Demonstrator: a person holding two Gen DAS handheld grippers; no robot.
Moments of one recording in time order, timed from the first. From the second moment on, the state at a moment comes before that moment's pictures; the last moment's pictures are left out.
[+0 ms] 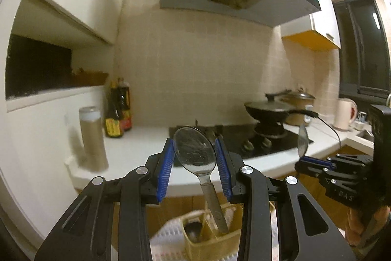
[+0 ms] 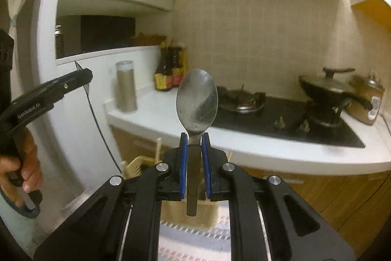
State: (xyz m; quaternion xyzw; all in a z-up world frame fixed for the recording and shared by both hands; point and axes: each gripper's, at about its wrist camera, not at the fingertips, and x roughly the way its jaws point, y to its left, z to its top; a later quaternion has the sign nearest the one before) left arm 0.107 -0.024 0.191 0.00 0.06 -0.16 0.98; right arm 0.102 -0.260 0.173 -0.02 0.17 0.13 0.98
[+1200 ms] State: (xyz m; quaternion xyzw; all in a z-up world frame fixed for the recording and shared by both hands) left arm 0.167 -0.033 0.105 0.02 0.14 -0.19 0.97; right arm 0.161 -0.279 0.090 0.02 0.22 0.14 0.96
